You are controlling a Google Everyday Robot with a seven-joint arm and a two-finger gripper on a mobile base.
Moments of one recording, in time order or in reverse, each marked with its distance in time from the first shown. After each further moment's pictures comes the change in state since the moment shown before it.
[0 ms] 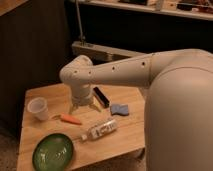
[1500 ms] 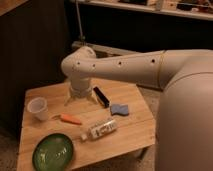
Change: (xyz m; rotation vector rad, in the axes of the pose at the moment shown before) arm -0.028 0.025 -0.053 -0.128 -0.101 -0.078
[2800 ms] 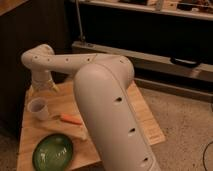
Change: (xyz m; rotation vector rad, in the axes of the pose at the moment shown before) arm -0.096 0.180 0.097 -0.114 0.054 -0.316
